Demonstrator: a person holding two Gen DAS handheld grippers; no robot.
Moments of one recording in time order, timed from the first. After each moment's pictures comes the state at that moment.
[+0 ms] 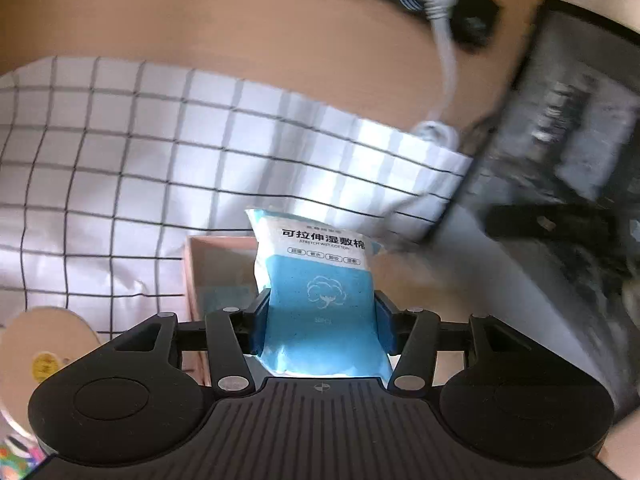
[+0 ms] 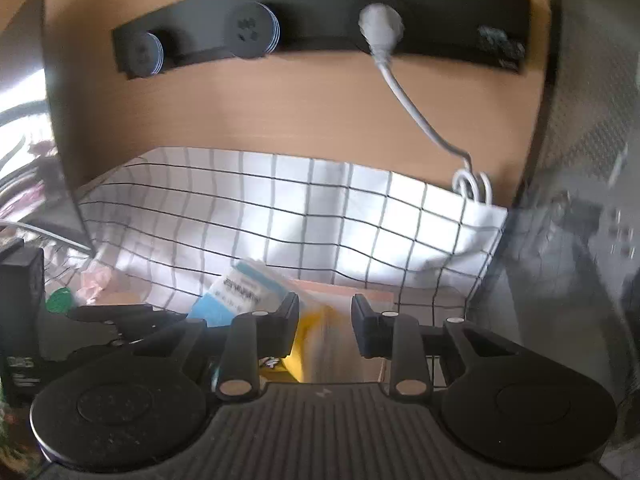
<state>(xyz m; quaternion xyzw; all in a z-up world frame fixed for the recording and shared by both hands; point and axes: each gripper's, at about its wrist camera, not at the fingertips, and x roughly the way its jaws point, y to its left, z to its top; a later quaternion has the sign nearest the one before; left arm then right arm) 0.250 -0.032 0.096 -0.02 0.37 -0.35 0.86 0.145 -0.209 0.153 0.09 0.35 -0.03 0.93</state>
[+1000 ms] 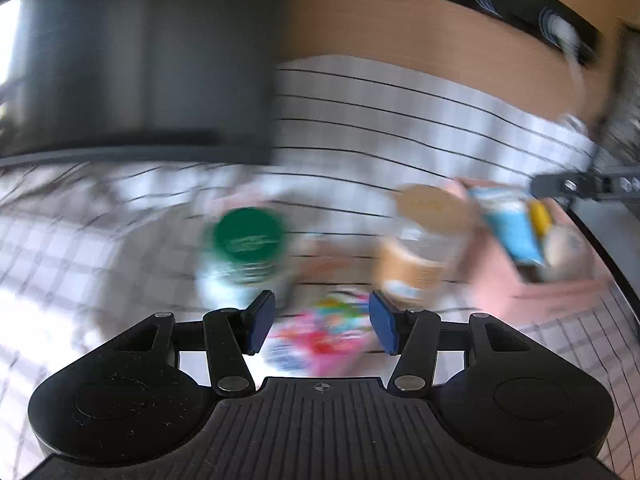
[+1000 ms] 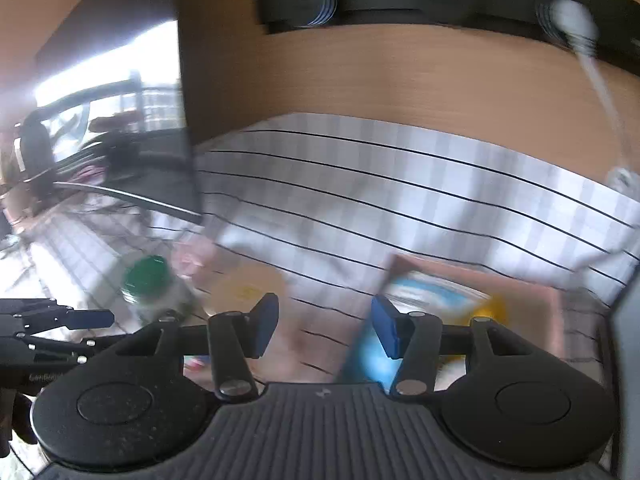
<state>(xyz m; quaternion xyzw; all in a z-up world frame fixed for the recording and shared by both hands) 0.181 0.200 0.124 0.03 0.37 -0.16 0.92 0.160 -0.075 0.132 0.07 0.32 0.10 0.94</state>
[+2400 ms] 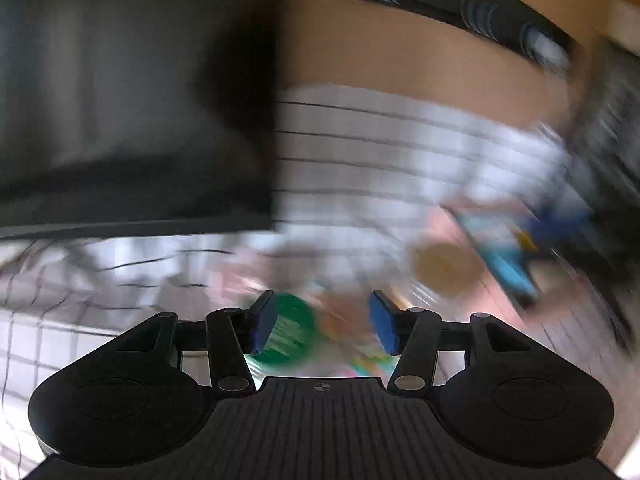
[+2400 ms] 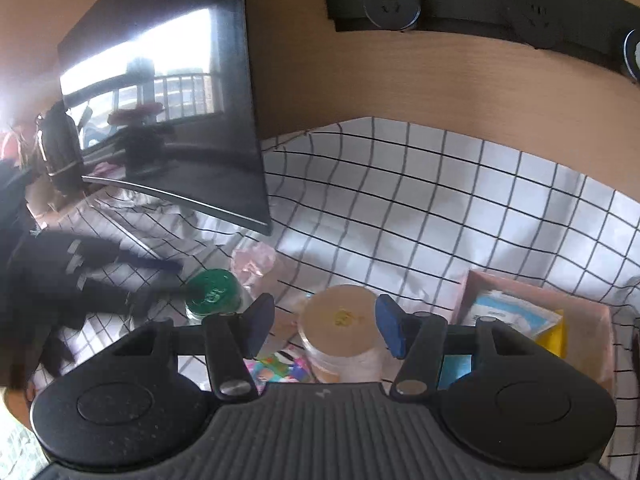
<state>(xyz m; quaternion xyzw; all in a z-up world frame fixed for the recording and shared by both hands) 0.254 0.220 0.162 0.05 0.39 -0.23 0.89 0.173 -0.021 0.159 0.07 0.34 0.13 0.93</state>
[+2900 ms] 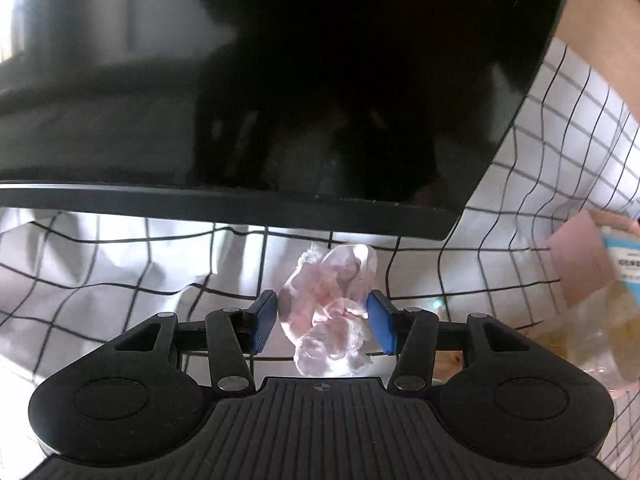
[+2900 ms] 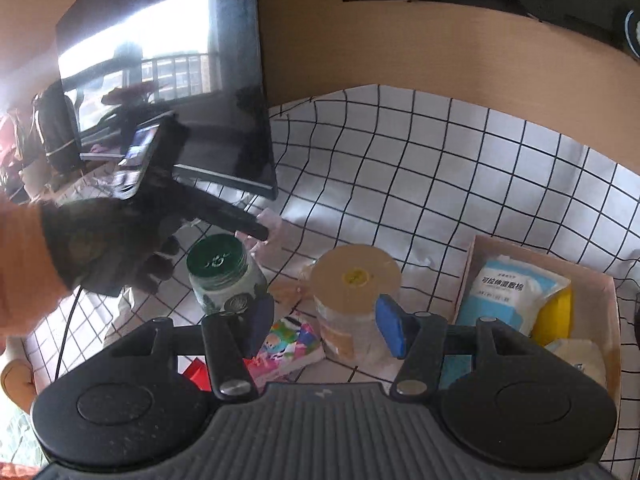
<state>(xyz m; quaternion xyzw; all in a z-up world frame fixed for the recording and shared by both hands) 0.373 0.213 0.074 0.05 0.50 -0.18 0.85 0.160 -0.008 0.143 0.06 0.37 0.12 0.92</state>
